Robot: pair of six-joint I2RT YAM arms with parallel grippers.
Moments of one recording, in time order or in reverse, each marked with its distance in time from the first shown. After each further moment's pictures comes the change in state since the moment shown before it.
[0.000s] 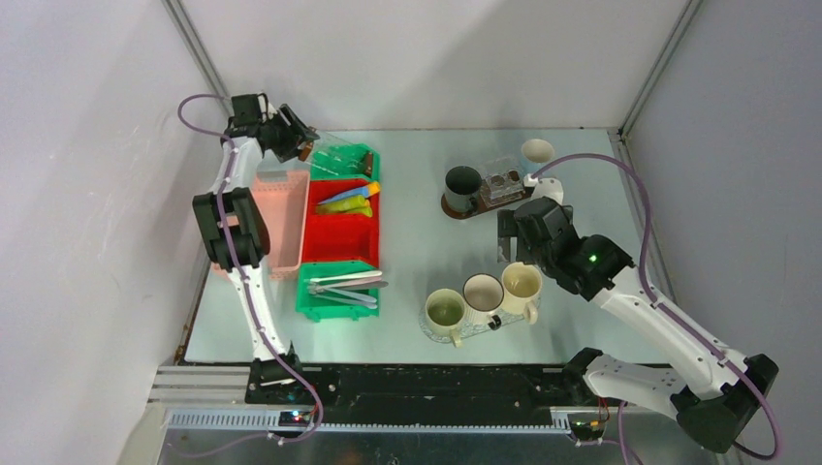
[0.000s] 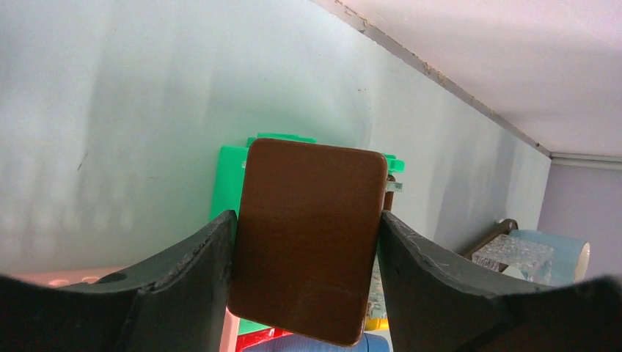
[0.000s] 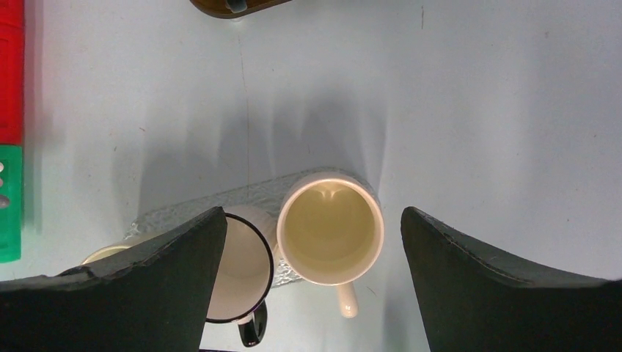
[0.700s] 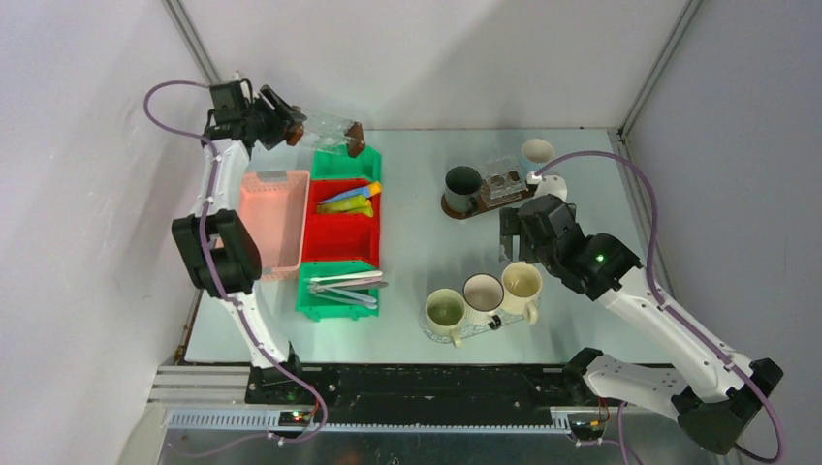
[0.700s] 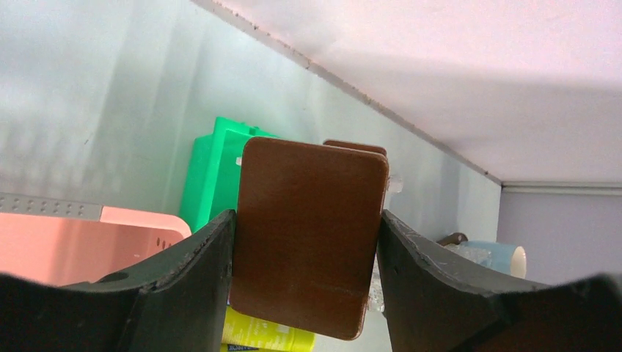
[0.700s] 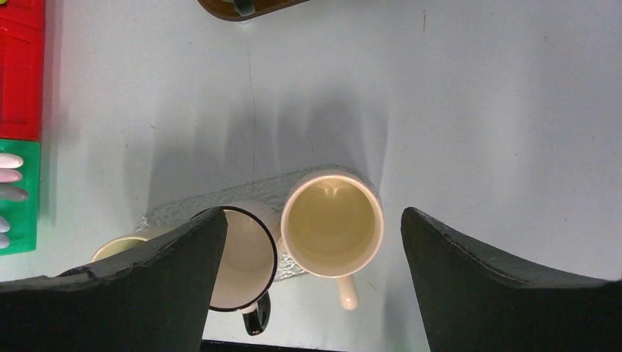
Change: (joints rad) left arm 0.001 -0.274 -0.176 0.060 -0.055 -0.079; right arm 0.002 -0.005 0.046 -0.043 -0.017 -0.002
